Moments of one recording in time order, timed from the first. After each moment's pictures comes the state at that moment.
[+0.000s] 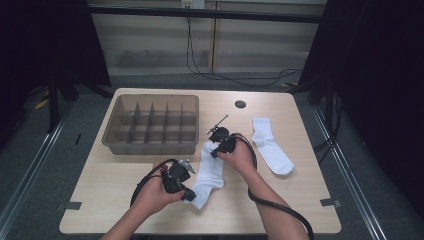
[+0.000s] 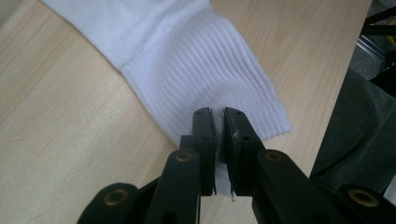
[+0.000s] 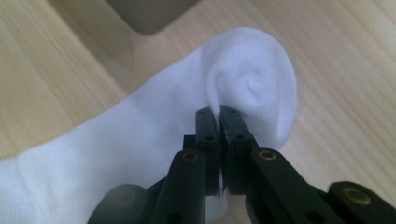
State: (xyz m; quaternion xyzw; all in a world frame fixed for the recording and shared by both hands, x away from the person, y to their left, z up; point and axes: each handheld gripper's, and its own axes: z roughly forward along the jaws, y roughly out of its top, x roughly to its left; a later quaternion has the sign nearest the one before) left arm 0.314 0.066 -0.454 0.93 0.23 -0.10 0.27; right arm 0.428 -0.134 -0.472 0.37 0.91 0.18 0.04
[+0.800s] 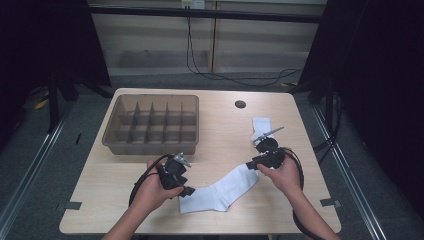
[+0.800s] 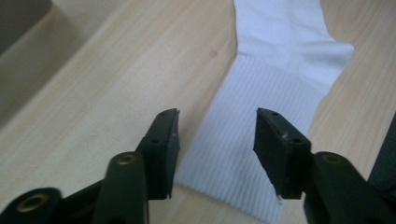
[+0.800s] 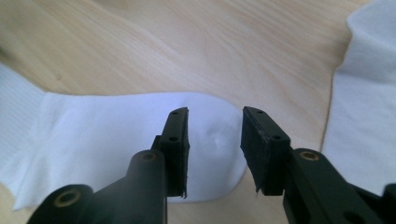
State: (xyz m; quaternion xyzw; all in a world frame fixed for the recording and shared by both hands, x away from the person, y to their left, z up) left arm 0.322 0.073 -0.457 0.92 0.28 -0.04 0.28; right arm 0.353 -0.245 -0.437 0.47 0.85 0.23 0.06
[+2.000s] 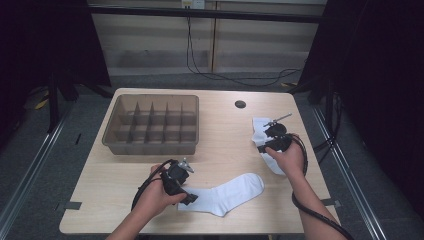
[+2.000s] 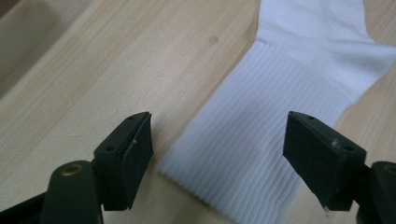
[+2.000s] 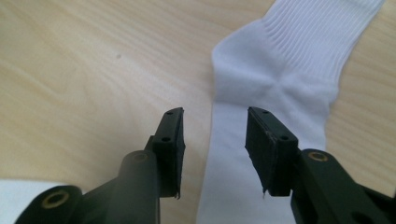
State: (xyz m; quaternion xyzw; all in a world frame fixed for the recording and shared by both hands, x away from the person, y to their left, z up) left arm 0.317 0.068 -0.472 0.93 0.26 -0.02 0.27; right arm 0.404 -0.284 -0.441 0.52 0.82 0.20 0.13
